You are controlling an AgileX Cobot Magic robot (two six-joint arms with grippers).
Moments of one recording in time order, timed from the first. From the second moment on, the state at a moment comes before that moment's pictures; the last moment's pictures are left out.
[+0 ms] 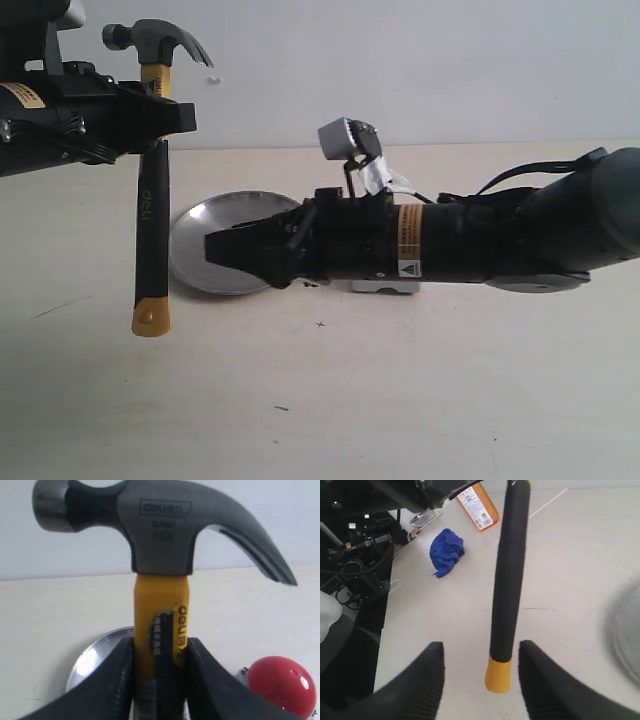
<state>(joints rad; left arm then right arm) -0.45 1.49 -0.88 -0.24 -0.14 0.02 0.38 1.91 -0.88 -1.02 -1.01 1.11</state>
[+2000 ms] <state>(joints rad) -0.48 1.49 -0.88 -0.24 -0.14 0.02 0.54 2.11 -1.12 -0.67 -0.88 0.89</state>
